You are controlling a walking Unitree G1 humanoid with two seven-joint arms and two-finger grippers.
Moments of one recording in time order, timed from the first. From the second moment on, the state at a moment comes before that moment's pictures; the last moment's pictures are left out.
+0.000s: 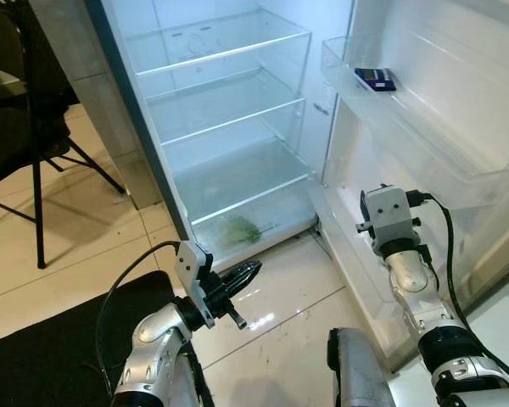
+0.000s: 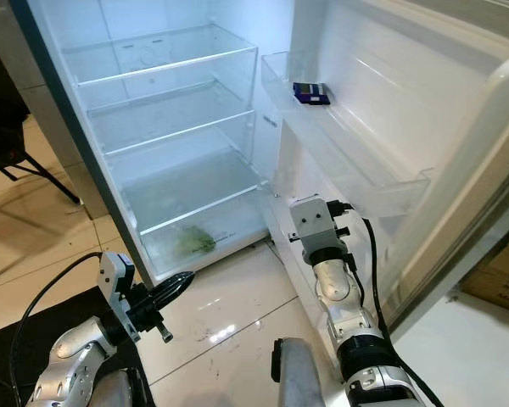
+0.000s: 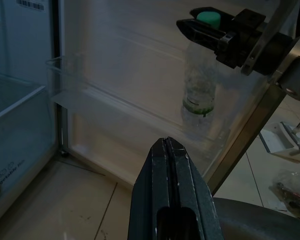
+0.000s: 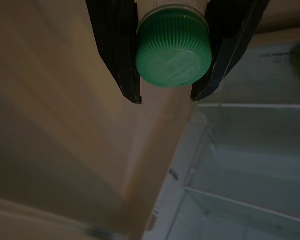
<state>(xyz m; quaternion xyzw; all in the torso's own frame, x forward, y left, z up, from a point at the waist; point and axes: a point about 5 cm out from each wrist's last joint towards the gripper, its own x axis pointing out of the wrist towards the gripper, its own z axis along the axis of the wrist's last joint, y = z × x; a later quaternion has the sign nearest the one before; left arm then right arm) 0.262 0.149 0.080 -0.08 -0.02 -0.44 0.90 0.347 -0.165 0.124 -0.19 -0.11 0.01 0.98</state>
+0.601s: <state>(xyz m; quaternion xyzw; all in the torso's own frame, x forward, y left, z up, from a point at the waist) 0.262 0.148 0.079 -0.08 -0.02 -0.44 0.90 0.342 -0.186 0.099 -0.04 -0.05 -0.04 1.00</state>
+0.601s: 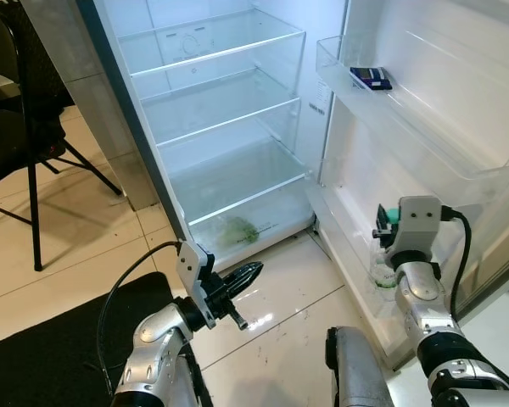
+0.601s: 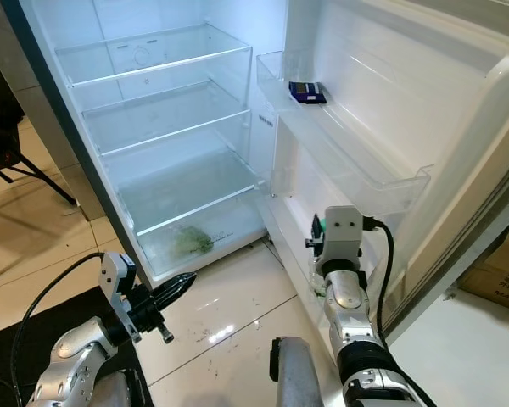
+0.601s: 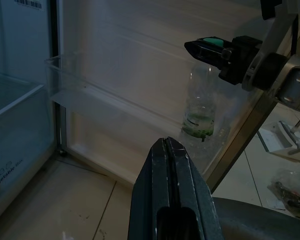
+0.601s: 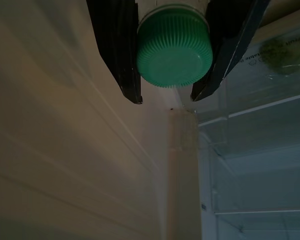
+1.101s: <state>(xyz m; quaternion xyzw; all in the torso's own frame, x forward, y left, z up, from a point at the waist) 0.262 0.146 0.079 -0.08 -0.01 -0.44 0.89 0.337 -0.170 0.089 -0.05 -0.04 0.04 1.00</state>
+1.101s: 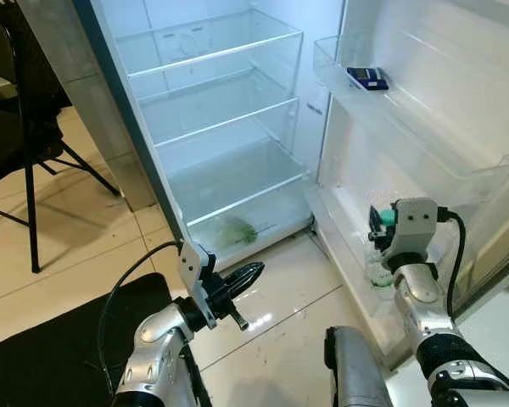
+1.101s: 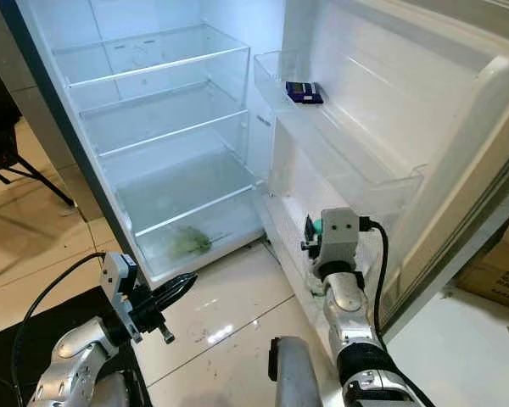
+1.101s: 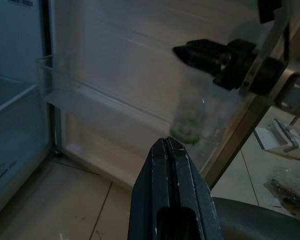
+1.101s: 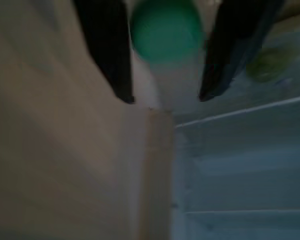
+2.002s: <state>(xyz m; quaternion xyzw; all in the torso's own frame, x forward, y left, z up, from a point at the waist) 0.261 0.145 0.078 -0.08 -0.01 -0.44 0.89 0.334 -0.132 0.103 -0.25 -0.12 0.16 0.95</state>
